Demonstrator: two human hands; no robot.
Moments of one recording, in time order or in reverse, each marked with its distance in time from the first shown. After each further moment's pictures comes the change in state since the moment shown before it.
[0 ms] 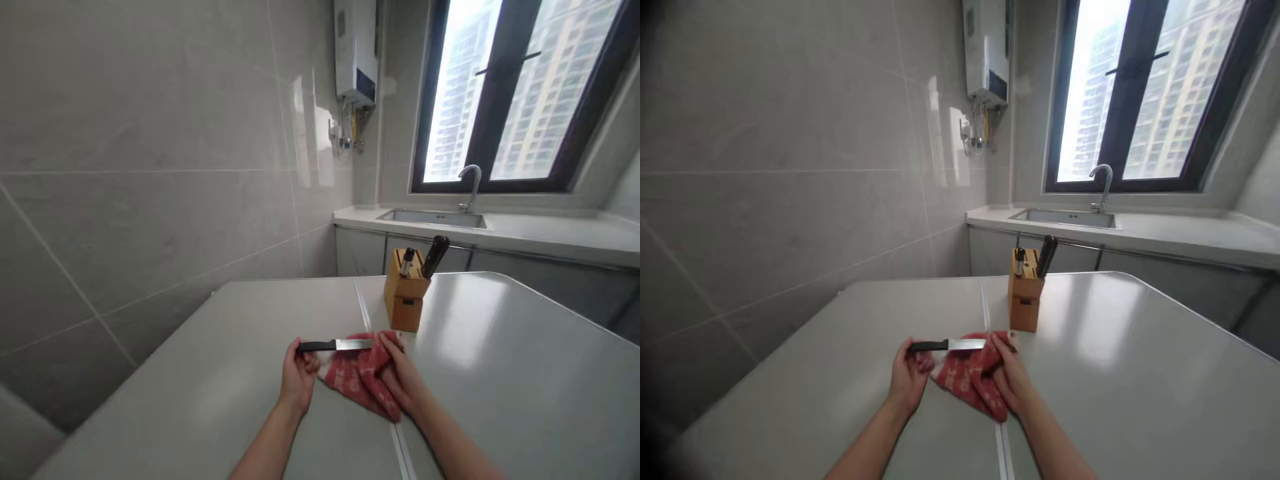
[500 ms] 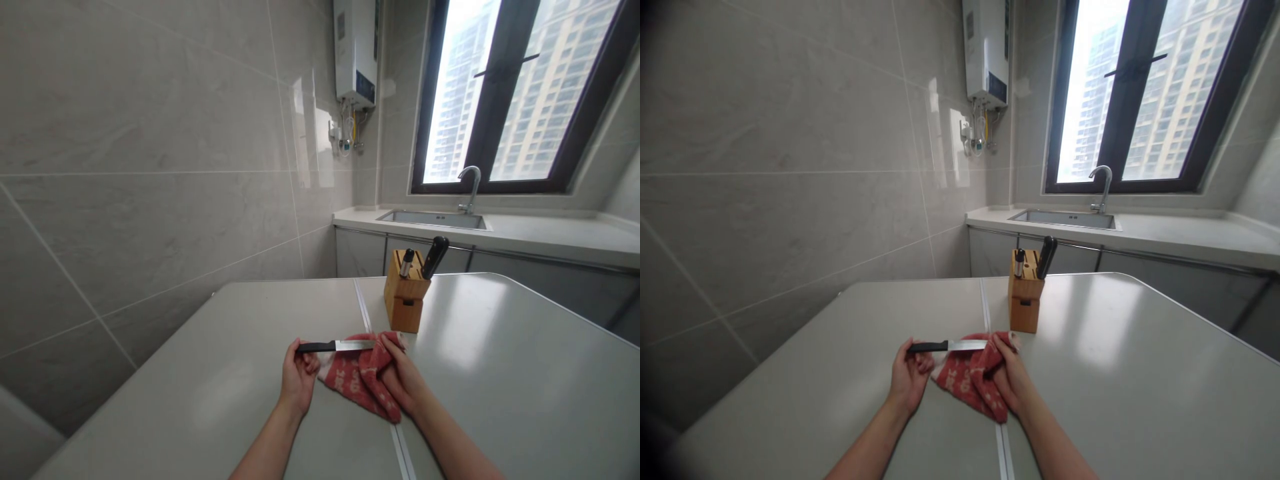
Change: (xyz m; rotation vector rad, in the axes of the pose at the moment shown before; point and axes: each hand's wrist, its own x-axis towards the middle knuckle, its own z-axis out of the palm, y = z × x) left_hand -0.002 0.001 0.007 0.018 -0.046 0.024; right_hand 0.004 -0.002 -0.004 0.043 0.020 0.033
